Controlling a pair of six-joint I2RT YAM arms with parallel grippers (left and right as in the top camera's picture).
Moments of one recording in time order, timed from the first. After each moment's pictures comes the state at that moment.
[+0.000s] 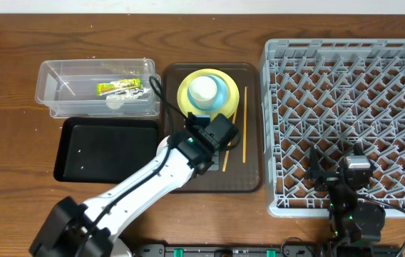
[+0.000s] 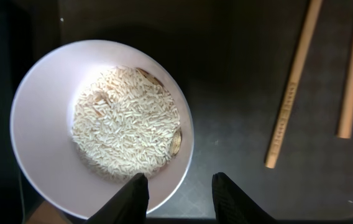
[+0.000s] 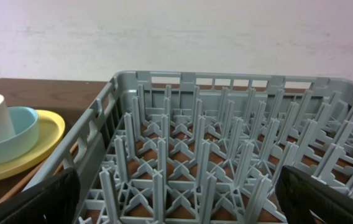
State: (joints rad) left arm -0.78 1.55 1.05 -0.86 -0.23 -0.74; right arm -0.05 0.01 0.01 -0.06 -0.08 0.00
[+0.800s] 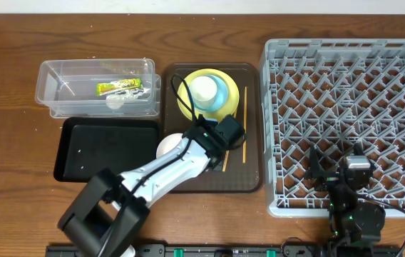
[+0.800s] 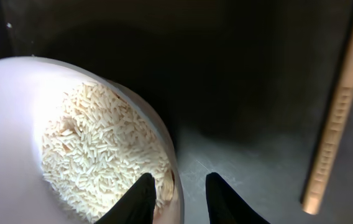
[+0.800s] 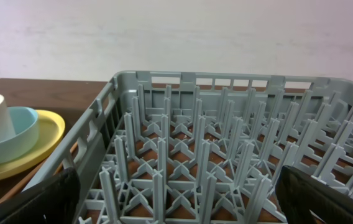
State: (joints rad) left arm -0.78 1.74 1.05 -0.77 -0.25 -0.66; right arm -0.05 0.01 0.01 -0.06 -0.08 0.00
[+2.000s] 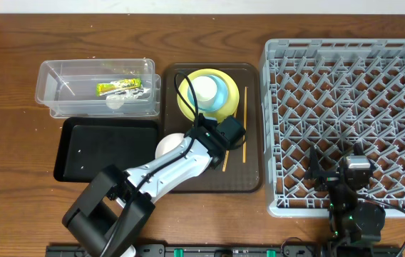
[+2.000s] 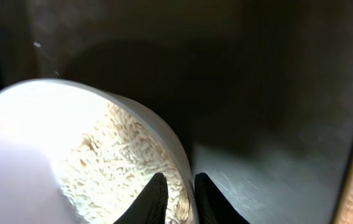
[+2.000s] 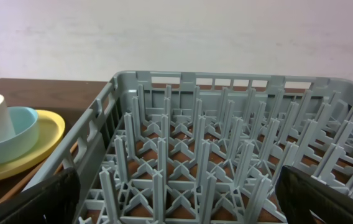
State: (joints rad) left arm -0.78 1.75 1.05 -0.76 -0.34 -0.65; right arm -0.05 0.01 0.01 -0.06 -0.08 0.00
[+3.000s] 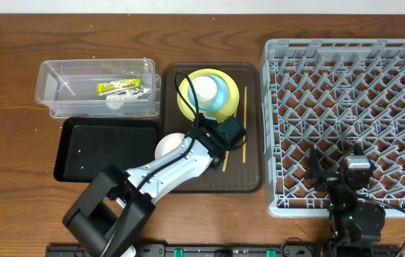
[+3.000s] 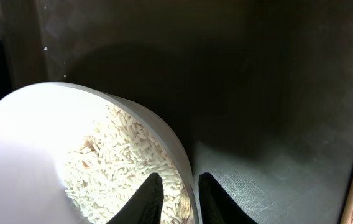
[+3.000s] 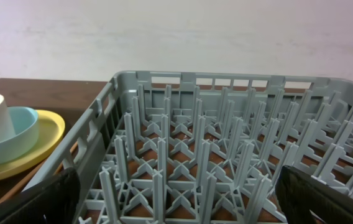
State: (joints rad) left arm -0.78 1.75 1.05 -0.76 -0.35 -0.64; right arm -0.05 0.01 0.01 -0.06 -0.08 0.00
